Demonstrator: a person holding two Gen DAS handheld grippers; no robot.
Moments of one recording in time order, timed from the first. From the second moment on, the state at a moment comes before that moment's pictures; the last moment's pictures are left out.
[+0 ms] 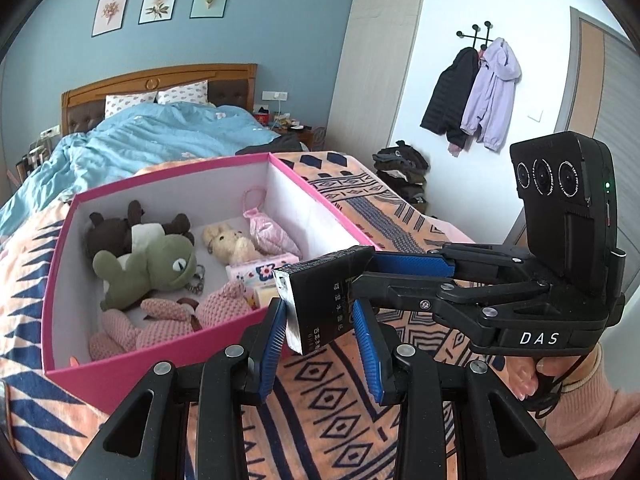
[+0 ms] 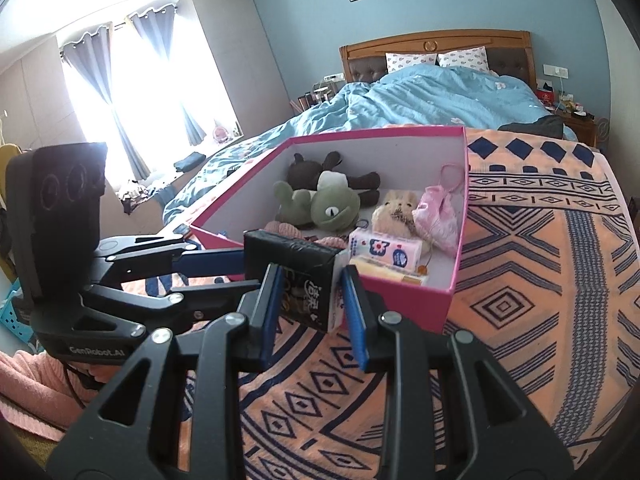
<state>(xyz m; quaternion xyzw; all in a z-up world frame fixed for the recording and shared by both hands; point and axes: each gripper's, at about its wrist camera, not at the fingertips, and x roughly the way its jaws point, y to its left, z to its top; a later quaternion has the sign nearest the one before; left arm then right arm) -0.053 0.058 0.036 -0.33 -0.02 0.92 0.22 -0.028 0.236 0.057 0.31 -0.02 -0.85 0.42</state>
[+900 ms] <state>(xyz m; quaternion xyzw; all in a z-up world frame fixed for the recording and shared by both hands) -0.073 0.061 0.041 -0.33 -0.01 0.92 0.22 -0.048 0.240 0.062 0.31 -0.02 -0.86 0.41</state>
